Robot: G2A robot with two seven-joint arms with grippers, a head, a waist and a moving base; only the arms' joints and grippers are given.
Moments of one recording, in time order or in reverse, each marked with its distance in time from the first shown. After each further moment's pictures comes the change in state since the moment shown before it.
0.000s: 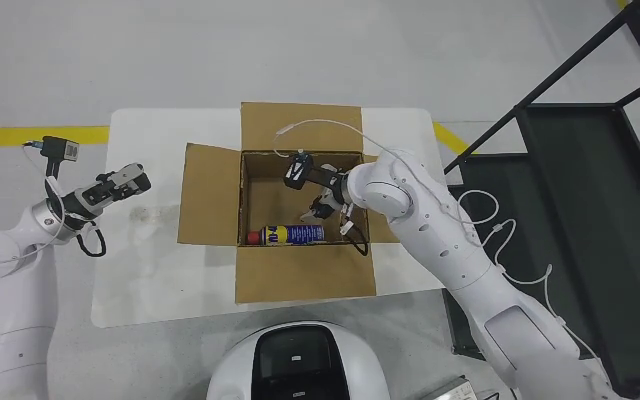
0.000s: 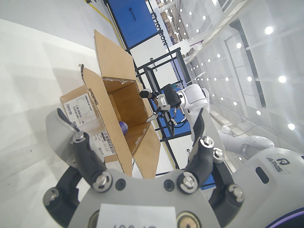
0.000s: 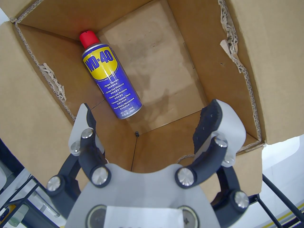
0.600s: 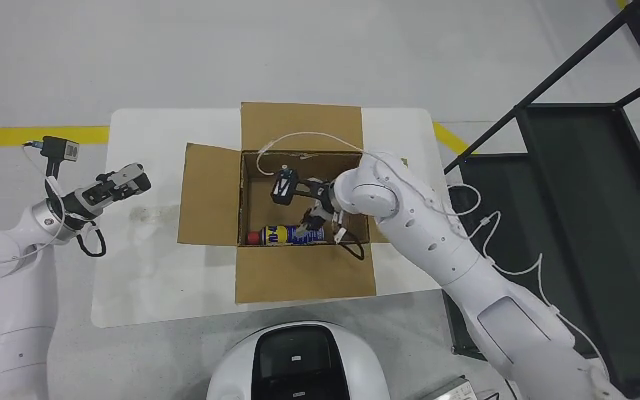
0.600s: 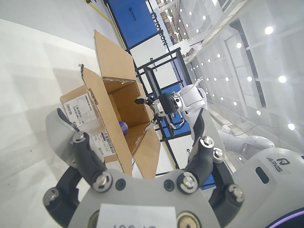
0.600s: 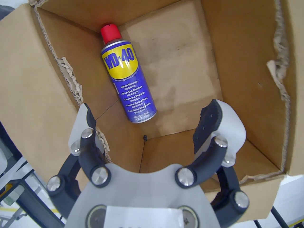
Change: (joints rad) left arm 0.000 0.000 0.000 0.000 0.000 0.000 0.000; right arm 0.080 -0.028 -0.129 0.127 0.100 -0.098 0.012
